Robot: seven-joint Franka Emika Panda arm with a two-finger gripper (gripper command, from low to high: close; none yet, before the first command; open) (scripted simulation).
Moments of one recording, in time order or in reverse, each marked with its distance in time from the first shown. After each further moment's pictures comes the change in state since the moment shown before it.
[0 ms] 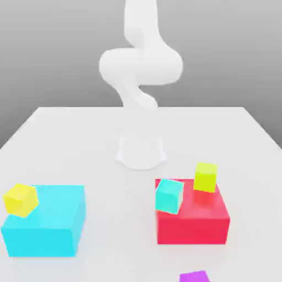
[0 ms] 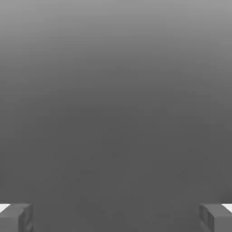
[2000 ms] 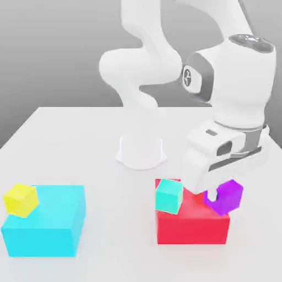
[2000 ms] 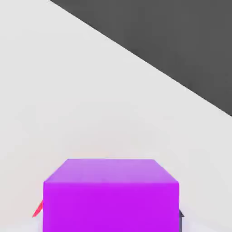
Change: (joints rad) arm 0.182 0.572 0.203 -0.297 0.018 0.131 -0.275
